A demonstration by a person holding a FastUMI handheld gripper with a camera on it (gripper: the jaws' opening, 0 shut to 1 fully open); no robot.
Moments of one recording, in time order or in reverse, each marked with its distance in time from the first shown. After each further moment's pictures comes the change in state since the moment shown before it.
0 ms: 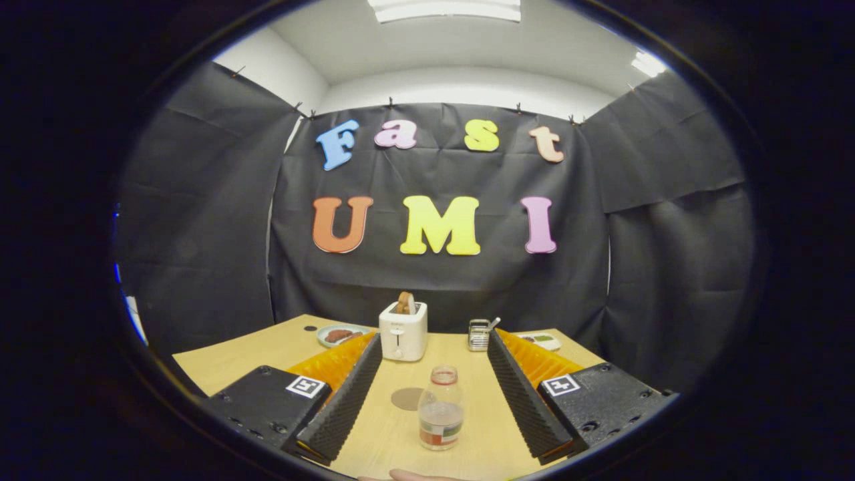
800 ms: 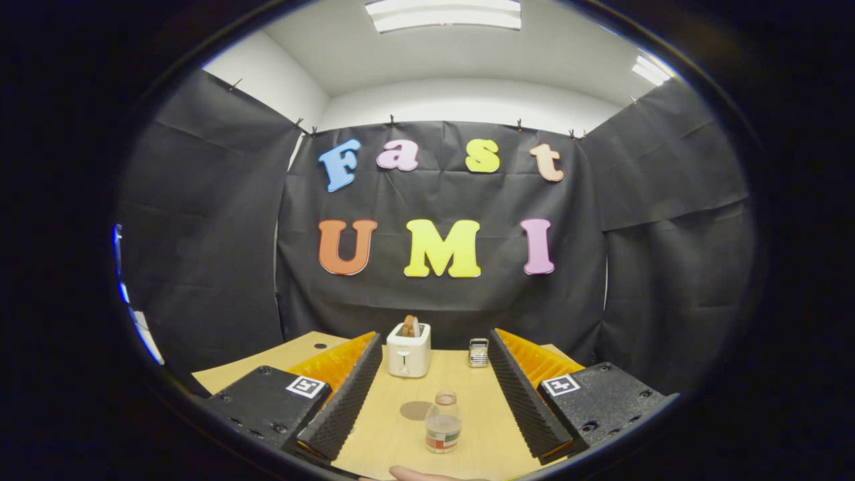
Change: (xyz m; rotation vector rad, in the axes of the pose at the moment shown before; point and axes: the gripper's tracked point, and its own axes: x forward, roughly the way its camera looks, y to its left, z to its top) arm -0.042 0.013 0.086 -0.013 -0.049 0.016
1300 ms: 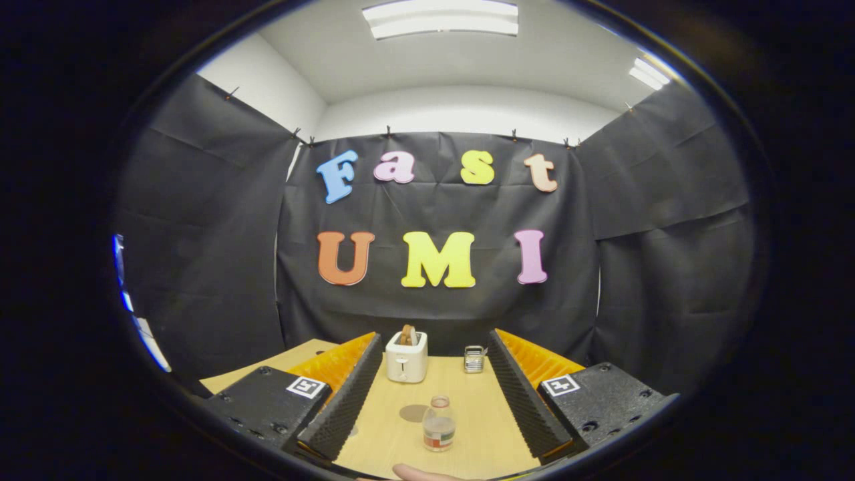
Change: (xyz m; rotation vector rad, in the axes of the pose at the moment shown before) arm -0.034 -0.007 0.041 0.008 -0.029 -0.010
